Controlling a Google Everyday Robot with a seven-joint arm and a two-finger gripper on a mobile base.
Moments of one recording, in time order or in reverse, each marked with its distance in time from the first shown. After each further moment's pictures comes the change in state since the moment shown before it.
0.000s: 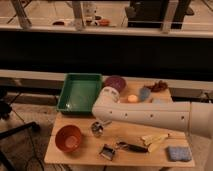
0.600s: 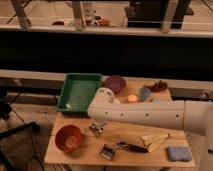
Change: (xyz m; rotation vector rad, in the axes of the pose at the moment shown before) arm -0.032 -0.004 0.000 -0.005 -0.044 -0.015
